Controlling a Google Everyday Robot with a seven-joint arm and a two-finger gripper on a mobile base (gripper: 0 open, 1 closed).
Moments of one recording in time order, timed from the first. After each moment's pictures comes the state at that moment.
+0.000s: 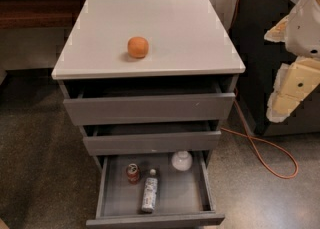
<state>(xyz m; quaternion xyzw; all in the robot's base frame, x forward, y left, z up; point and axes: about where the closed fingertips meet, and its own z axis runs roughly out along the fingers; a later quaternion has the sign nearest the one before) 0.438 -0.217 0.976 -0.60 0.78 -0.03 0.16</state>
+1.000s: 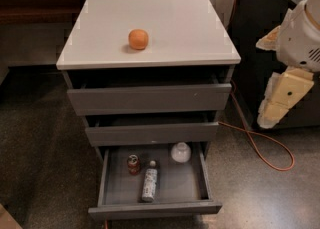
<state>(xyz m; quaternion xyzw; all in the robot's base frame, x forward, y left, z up) 0.441 -0.208 0.957 -0.61 0.78 -0.02 0.17</state>
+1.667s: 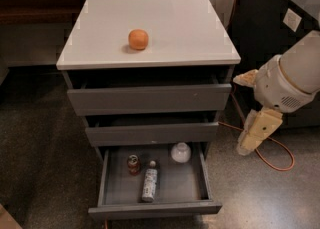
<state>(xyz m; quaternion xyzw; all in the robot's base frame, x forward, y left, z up) 0.445 -0.189 0.868 -0.63 0.75 0.07 0.21</state>
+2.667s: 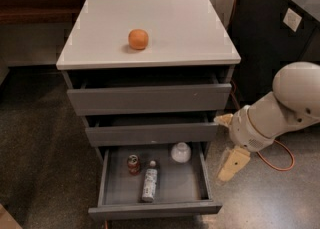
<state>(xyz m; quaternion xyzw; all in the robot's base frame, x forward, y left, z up) 0.438 -0.166 0.738 -0.61 0.76 0.14 0.20</state>
